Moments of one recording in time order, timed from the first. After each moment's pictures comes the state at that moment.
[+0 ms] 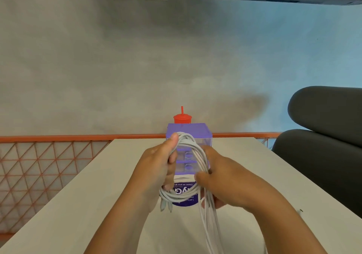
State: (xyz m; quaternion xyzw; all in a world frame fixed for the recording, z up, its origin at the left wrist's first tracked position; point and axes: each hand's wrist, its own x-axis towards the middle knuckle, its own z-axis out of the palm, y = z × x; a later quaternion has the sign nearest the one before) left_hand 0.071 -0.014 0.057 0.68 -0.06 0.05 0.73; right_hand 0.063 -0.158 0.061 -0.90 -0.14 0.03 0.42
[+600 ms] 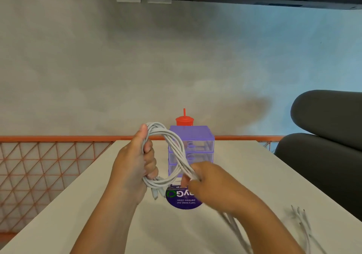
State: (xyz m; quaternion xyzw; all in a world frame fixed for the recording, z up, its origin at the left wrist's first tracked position) left_hand 0.085 0.016 0.060 0.55 -0.03 0.12 0.83; right_hand 0.075 -0.144 0.048 -0.91 -0.22 -0.03 0.36
